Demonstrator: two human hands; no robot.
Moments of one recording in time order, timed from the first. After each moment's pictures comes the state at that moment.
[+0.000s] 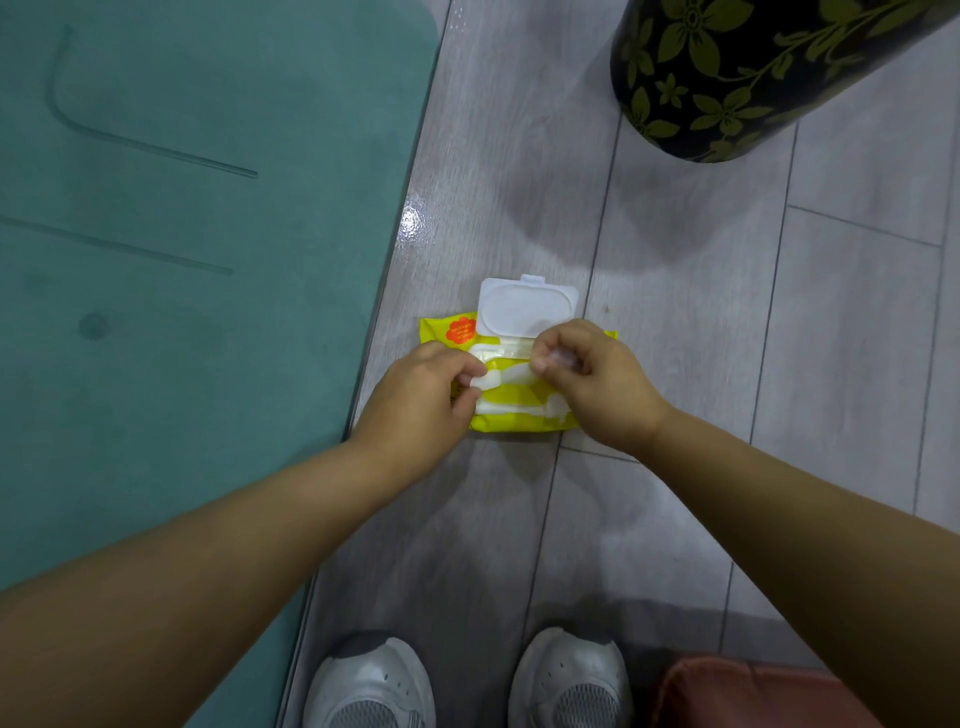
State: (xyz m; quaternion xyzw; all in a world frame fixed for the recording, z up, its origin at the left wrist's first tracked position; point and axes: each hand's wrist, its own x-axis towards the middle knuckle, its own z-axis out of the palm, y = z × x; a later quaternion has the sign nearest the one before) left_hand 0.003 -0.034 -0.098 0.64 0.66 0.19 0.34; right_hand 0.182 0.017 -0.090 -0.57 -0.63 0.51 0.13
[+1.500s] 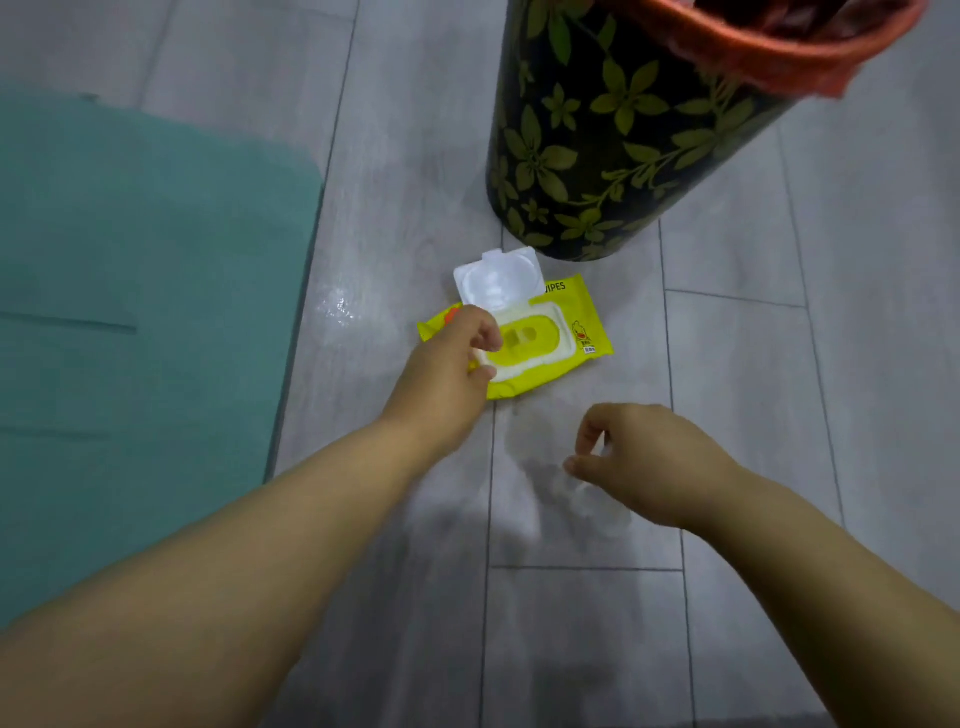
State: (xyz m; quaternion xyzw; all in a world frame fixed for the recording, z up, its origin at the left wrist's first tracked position) left_hand 0.079 0.089 -0.088 0.59 0.60 0.29 0.47; right_hand 0.261 0.059 -0.031 -0.65 -0.67 0.30 -0.18
